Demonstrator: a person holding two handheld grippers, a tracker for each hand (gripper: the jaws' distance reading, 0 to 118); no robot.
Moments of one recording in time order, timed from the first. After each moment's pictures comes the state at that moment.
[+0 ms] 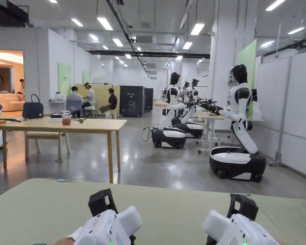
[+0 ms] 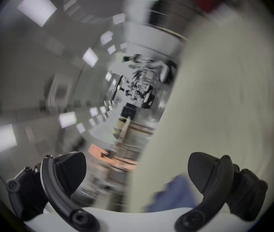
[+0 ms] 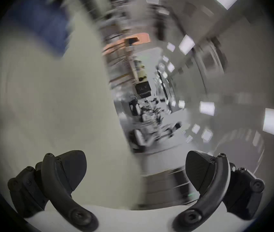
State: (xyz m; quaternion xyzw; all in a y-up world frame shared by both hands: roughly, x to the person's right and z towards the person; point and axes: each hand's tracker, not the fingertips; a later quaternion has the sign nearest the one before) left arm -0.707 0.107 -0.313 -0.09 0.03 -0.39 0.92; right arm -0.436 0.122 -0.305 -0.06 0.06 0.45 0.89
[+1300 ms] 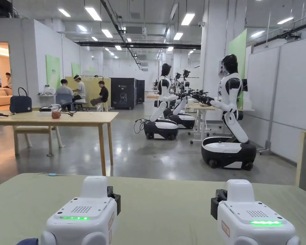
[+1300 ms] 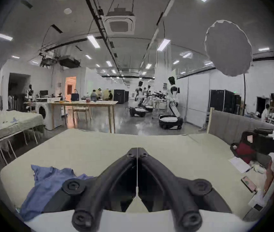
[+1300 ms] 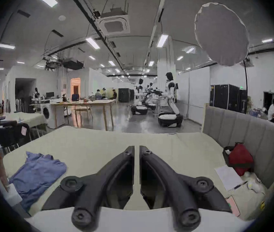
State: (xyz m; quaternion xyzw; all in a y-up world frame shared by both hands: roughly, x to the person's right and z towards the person) left arm -0.710 0.141 -0.286 -0.07 0.00 0.03 1.00; right arm -0.413 0.129 -0.307 -0.08 0.03 0.02 1.00
